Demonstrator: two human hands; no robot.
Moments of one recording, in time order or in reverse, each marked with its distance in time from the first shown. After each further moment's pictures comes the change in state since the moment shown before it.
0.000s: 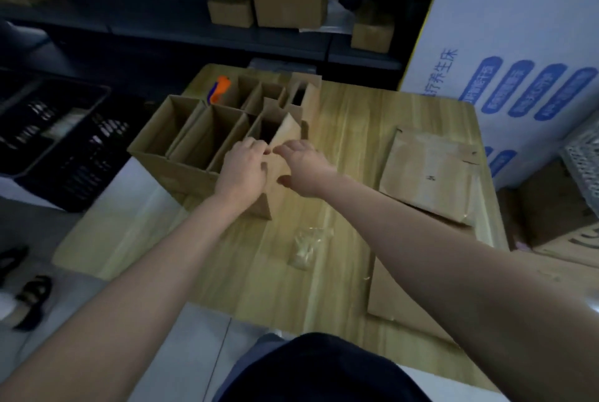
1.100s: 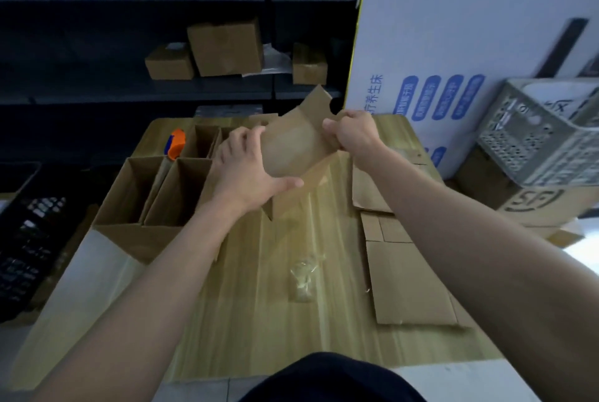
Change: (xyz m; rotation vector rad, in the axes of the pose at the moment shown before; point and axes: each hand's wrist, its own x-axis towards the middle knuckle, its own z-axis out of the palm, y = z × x) left_hand 0.052 0.021 -0.038 -0.102 -0.126 0.146; right_hand -0.020 0.035 -0.115 0.923 0.595 0.720
